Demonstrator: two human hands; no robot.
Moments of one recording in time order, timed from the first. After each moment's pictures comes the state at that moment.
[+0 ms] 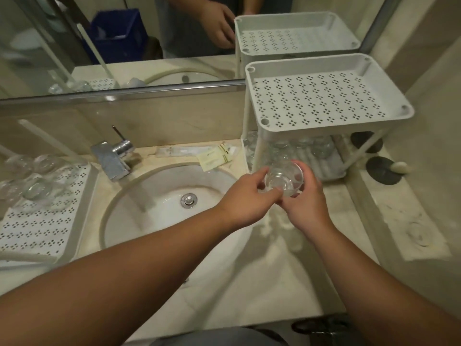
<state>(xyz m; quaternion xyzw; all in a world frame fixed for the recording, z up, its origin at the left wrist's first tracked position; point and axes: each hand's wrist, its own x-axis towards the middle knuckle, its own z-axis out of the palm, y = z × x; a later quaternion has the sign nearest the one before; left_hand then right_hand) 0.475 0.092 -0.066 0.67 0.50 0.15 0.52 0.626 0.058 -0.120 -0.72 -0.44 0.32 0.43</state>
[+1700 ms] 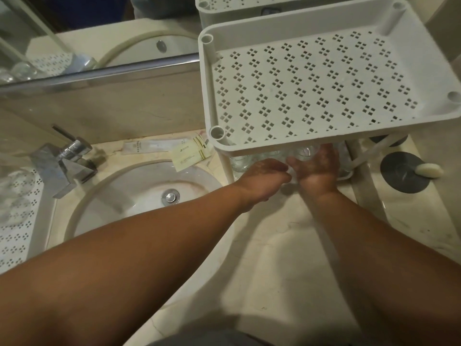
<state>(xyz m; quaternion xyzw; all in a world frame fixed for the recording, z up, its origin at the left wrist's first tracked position) 0.595 0.188 -0.135 0.55 0.55 0.06 0.62 0.744 0.181 -0.217 -0.83 -0.38 0.22 0.34</state>
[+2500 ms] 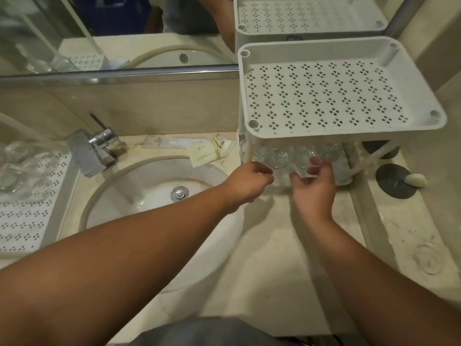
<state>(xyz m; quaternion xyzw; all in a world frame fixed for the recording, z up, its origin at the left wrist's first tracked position) 0.532 0.163 -0.111 0.54 0.58 0.12 0.60 0.684 0.124 -0.185 -0.77 -0.36 0.23 0.47</state>
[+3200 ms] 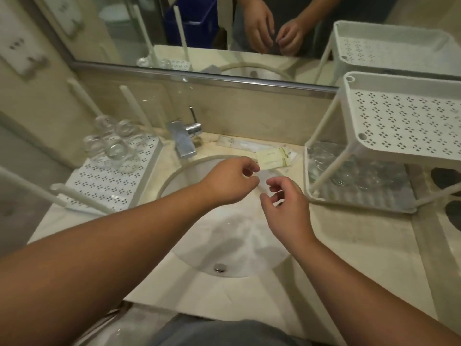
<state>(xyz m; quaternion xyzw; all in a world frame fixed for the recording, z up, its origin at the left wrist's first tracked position) 0.323 0.131 -0.067 0.66 0.62 0.18 0.38 0.477 0.082 -0.127 -0.63 -0.60 0.31 0.38</state>
